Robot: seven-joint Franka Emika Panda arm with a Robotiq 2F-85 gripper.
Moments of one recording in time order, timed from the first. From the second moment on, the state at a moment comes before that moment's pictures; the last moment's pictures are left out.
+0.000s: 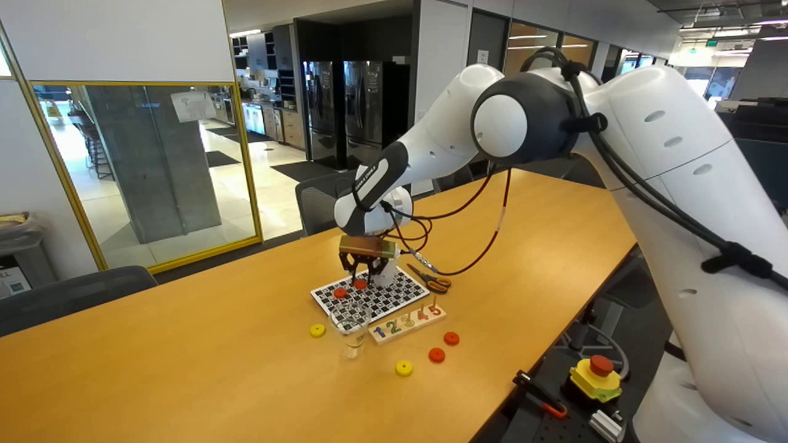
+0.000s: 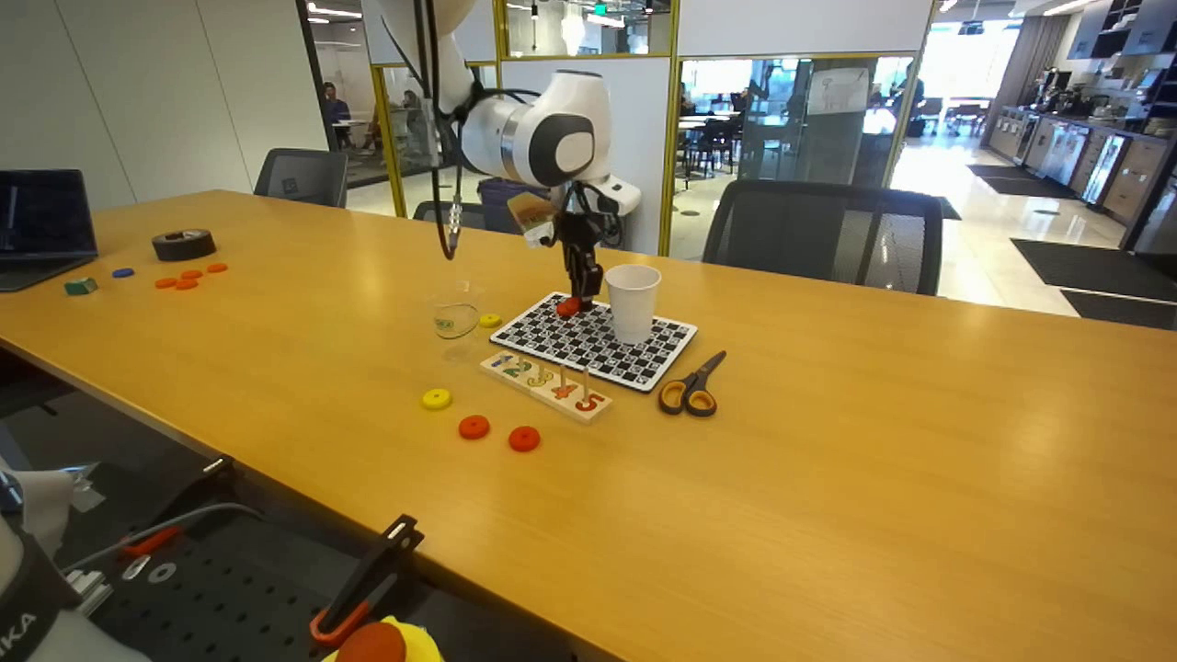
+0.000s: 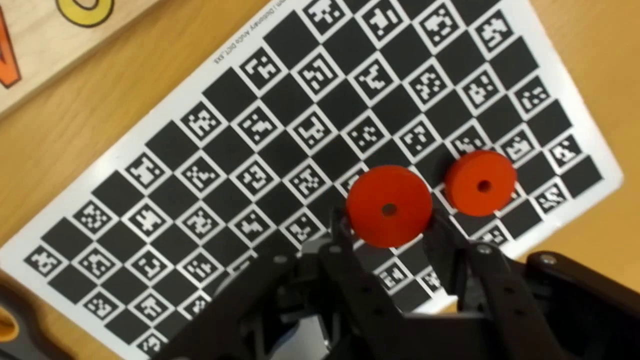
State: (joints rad) arm 0.01 0.70 -0.14 -1.72 0.21 2.52 0.59
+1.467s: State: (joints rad) arm 0.01 0.60 -0.23 -1.71 -0.04 2.40 0.57
